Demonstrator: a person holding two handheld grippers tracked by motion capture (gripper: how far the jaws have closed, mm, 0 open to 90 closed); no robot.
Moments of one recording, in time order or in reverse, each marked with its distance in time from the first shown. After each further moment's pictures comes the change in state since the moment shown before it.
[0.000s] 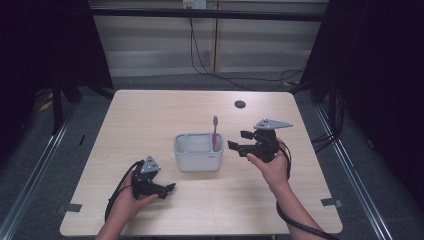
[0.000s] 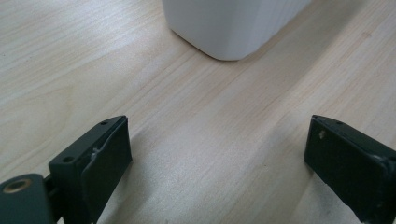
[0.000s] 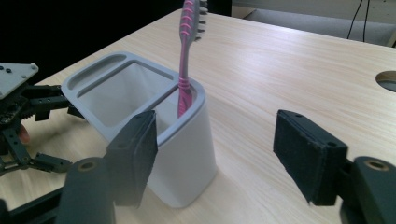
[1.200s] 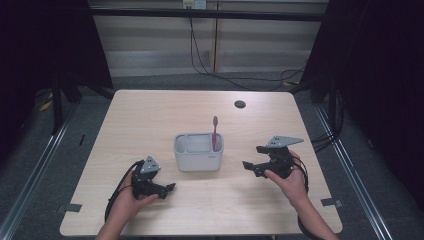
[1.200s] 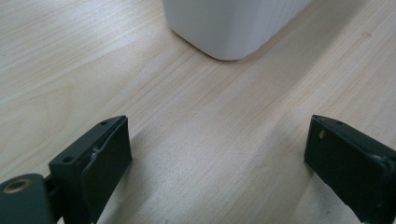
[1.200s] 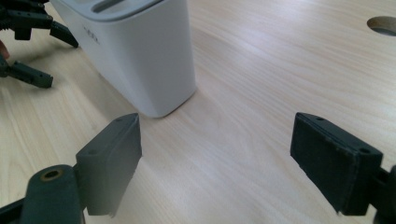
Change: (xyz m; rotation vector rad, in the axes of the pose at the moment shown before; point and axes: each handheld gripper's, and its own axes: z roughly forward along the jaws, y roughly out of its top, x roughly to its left) left arm 0.000 0.000 0.000 0.000 0.001 0.000; right arm -0.022 -0.053 -0.027 0.124 0.008 -0.089
